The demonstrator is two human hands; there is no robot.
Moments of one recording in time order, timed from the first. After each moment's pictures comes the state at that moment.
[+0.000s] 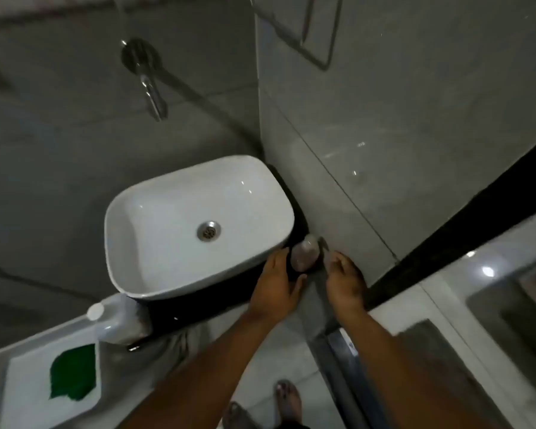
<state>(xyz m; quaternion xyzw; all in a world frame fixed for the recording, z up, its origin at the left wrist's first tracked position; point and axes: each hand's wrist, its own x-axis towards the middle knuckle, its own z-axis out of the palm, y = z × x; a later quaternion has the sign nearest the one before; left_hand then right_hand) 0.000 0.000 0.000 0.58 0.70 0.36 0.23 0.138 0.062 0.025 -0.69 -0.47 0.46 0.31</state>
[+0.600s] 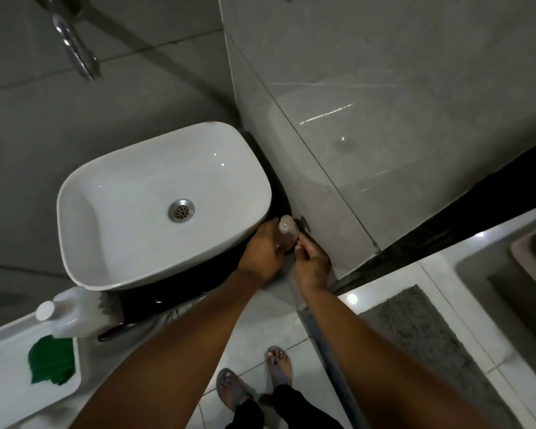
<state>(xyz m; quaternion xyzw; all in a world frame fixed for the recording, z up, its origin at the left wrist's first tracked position) 0.003 0.070 -0.035 0.56 0.72 0.27 0.31 0.125 0.079 -0.047 -0.63 -0.46 0.51 0.36</state>
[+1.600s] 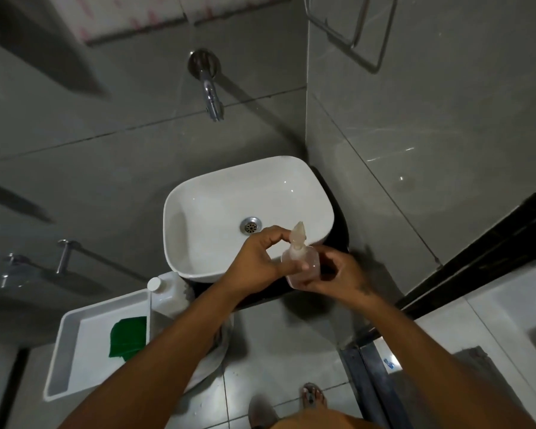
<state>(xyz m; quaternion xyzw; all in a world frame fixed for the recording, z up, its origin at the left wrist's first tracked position) -0.075 -0.045 0.134 0.50 0.64 0.46 0.37 0.106 0.043 0.077 -0.37 -0.70 0.58 0.19</state>
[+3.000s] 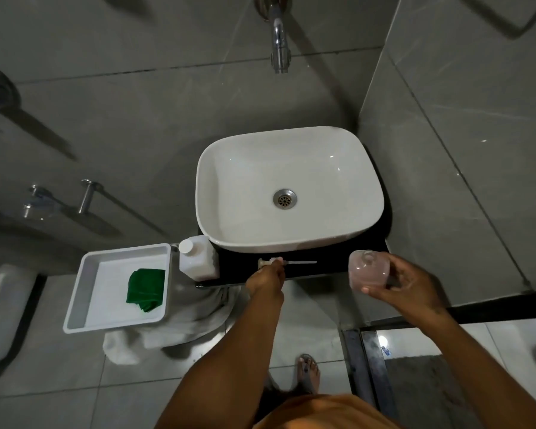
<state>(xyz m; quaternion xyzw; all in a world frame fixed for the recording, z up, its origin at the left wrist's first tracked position) -0.095 -0.063 -0.043 -0.31 0.56 0.64 0.43 0.127 0.040 0.080 -0.47 -0.68 0.55 0.13</state>
